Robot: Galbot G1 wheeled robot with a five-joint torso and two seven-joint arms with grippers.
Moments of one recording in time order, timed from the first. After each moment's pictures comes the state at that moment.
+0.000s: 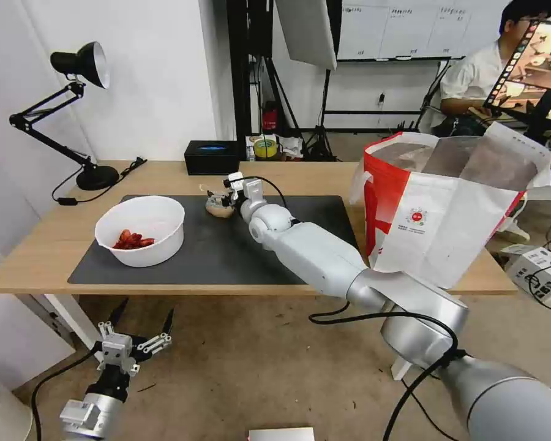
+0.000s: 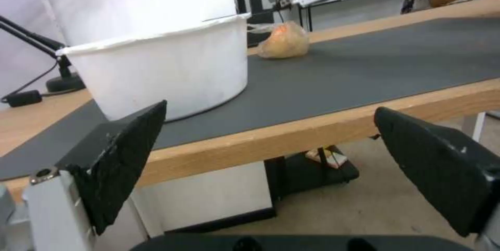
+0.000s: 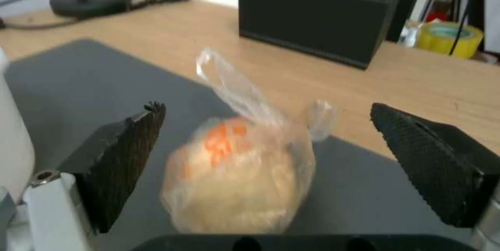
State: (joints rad) left arm 1.75 -1.22 -0.70 -1.97 -0.21 -0.36 0.10; right arm -0.03 1.58 -0.60 0.74 0.90 -0.12 0.09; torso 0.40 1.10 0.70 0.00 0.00
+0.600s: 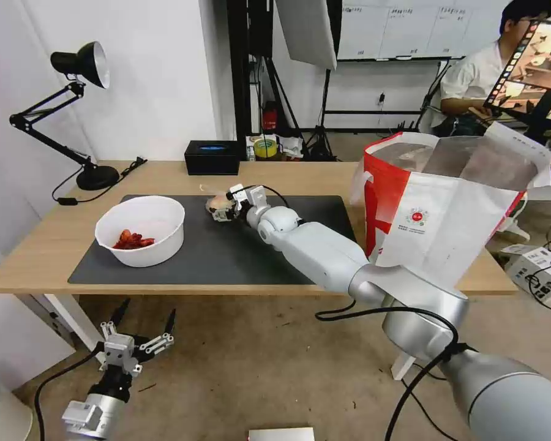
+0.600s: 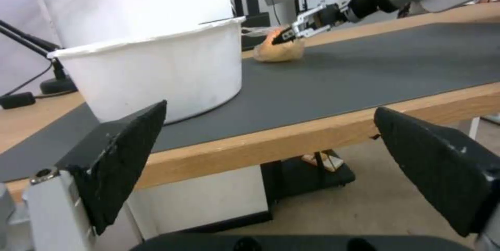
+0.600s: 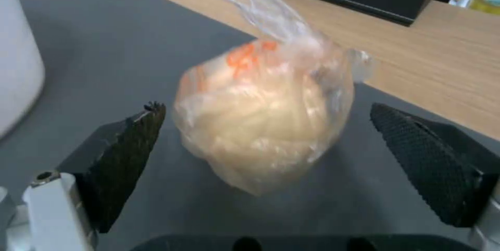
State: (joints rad) left arm 1.74 -1.22 -0.68 -1.97 -0.21 -0.36 0.10; right arm -0.02 1.58 -0.67 0.66 0.89 -0.13 -0.05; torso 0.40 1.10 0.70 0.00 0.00
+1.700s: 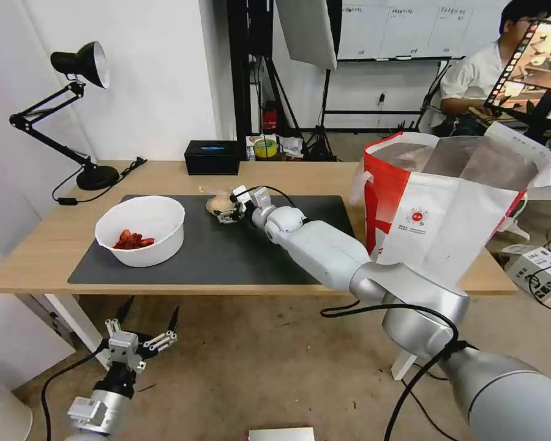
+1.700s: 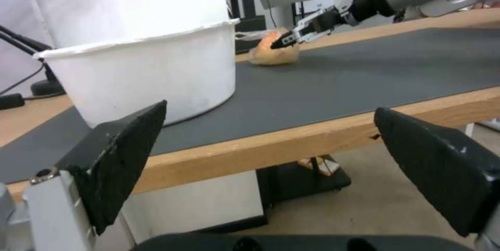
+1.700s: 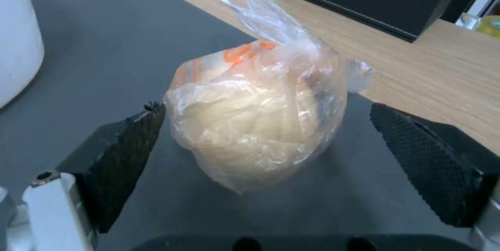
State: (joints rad) left arm 1.72 -1.22 -0.67 -1.95 -0.21 -0.37 0.10; right arm 0.00 1.58 -0.67 0.61 0.83 -0.09 -0.14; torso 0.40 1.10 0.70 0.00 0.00
